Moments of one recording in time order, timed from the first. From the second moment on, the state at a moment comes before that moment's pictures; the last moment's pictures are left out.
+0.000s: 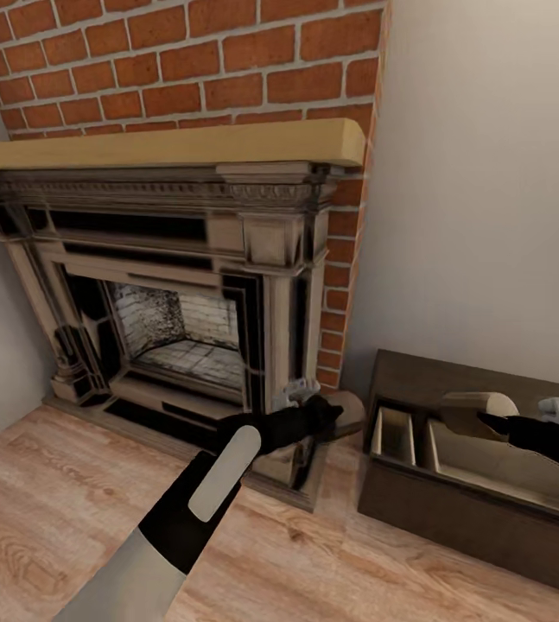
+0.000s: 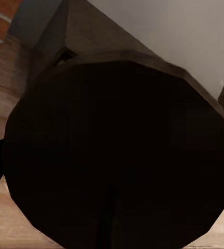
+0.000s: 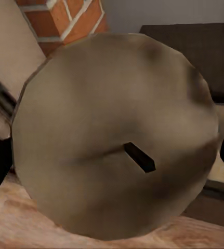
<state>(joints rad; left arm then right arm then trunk) -0.65 -0.17 -0.55 -1.27 1.04 0.63 0.36 -0.38 -0.34 -0.52 -1.62 -0.05 0.98 0.60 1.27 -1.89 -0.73</state>
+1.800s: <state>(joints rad) -0.71 -0.16 -0.68 -1.29 1.21 0.62 0.55 -0.30 -0.32 -0.55 -1.62 0.18 0.99 0.85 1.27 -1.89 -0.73</state>
